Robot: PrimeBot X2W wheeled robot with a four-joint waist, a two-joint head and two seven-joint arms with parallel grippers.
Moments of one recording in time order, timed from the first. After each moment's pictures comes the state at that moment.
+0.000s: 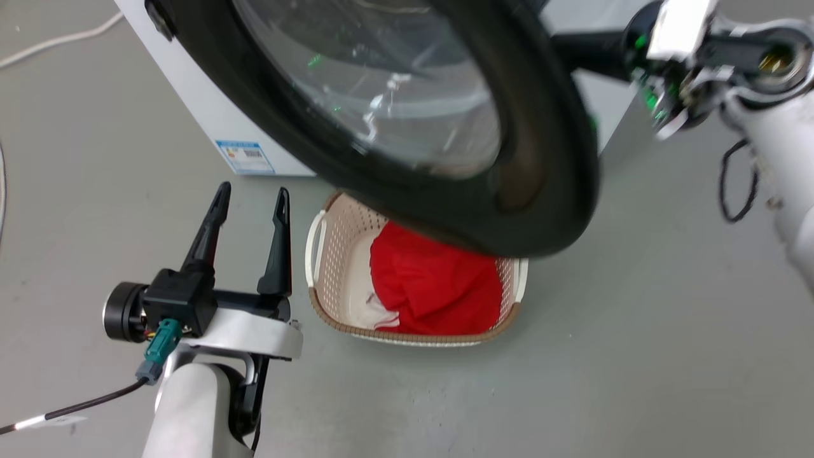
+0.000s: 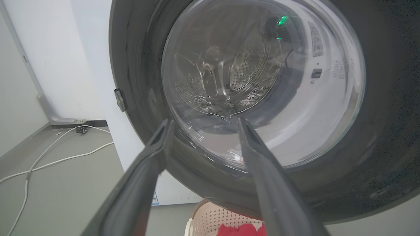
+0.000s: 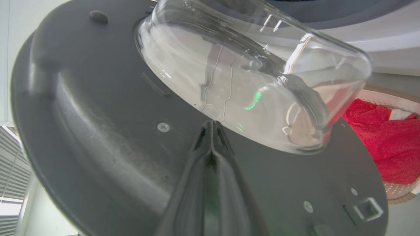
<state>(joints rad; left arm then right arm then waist) -0.27 0.05 -0.02 0.10 -0.07 -0.12 -0.26 -1.28 -0.29 0.63 0.87 1.73 0.13 0.85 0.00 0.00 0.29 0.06</state>
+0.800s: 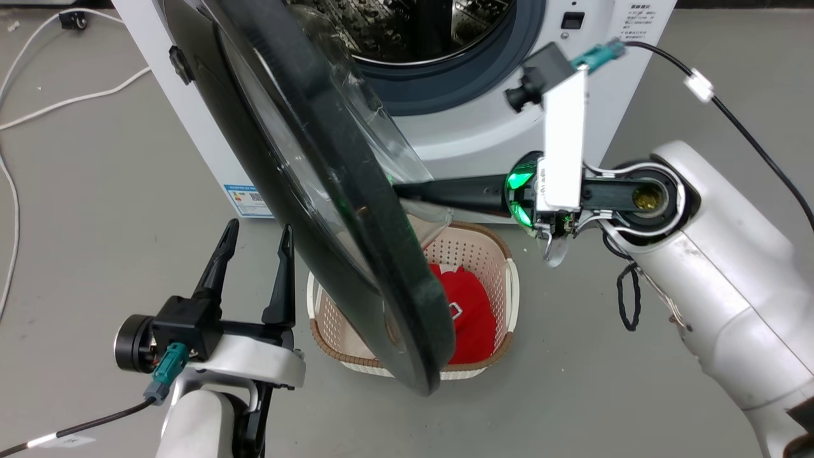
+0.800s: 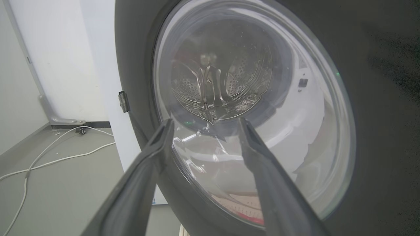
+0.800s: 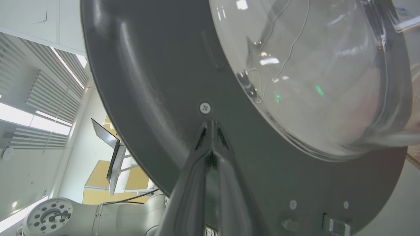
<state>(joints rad) -0.20 0.05 -0.02 0.13 -0.09 -0.12 -0.26 -0.99 -0.24 0.74 0.47 1.84 0.13 0.83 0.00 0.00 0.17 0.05</state>
